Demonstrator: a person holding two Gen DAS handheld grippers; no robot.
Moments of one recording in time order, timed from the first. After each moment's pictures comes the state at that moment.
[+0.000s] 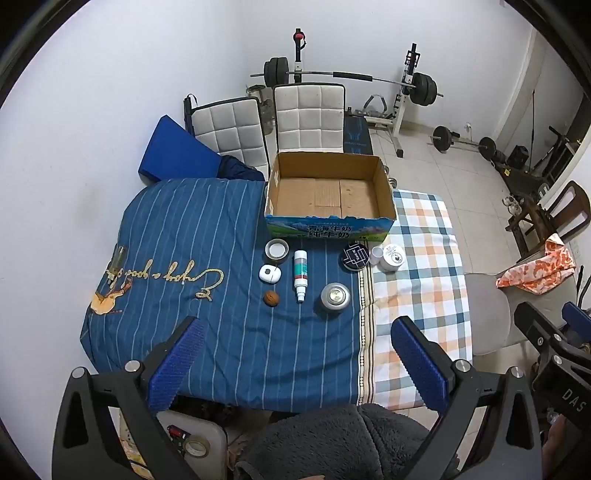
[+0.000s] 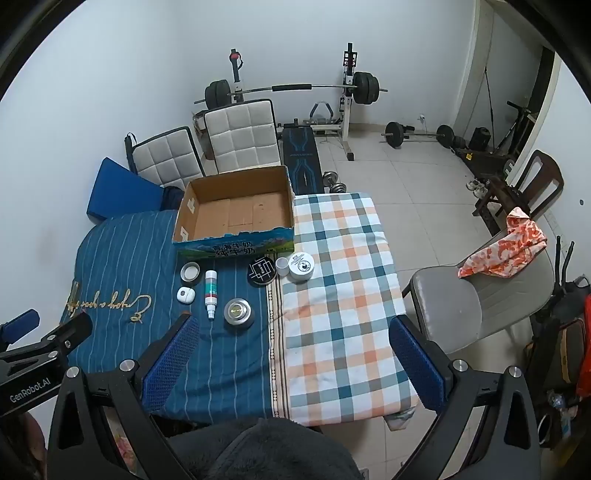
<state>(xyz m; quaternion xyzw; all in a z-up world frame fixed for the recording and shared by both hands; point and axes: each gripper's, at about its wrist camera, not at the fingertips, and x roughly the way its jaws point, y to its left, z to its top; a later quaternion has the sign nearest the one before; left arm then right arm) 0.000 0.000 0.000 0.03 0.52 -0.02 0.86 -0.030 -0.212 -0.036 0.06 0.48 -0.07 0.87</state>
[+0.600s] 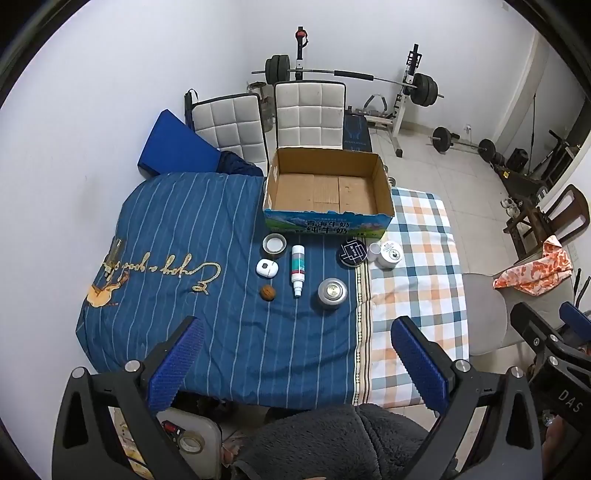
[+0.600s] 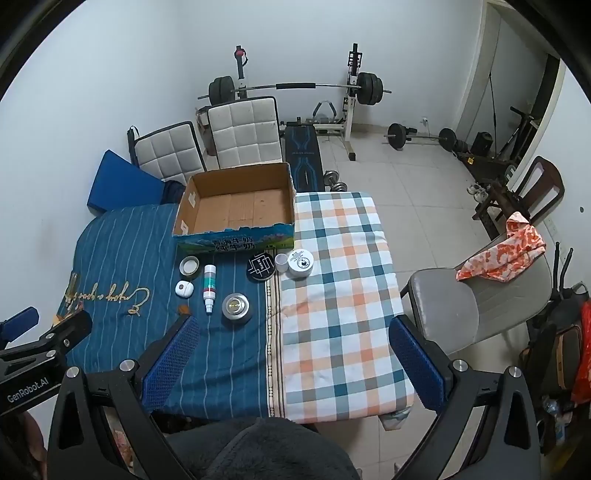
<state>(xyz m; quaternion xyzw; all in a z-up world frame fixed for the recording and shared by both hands) -0.012 0.001 -0.002 0.02 0.52 -0.02 0.86 -0.035 -0.209 -0.039 0.05 0.48 -0.07 0.87</state>
